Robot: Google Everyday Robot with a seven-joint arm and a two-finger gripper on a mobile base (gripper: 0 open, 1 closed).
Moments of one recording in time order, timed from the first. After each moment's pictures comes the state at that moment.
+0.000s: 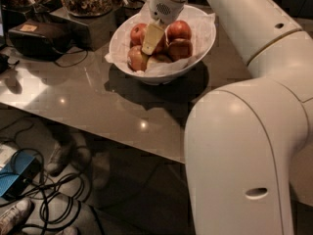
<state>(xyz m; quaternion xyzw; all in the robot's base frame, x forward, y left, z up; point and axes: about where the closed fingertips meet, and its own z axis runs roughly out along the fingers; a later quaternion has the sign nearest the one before) 0.707 0.001 0.917 -0.59 0.78 0.09 0.18</state>
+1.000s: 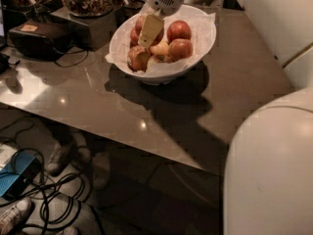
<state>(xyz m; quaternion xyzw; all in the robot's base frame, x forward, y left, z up) 0.668 0.007 0.967 -0.61 0.75 0.08 0.24</state>
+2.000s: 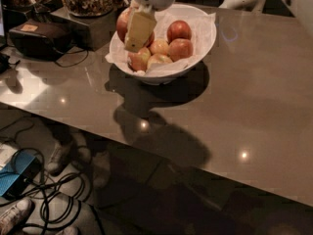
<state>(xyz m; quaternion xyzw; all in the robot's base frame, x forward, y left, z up) 0.573 0.036 1.016 -0.68 0.68 0.05 0.26</state>
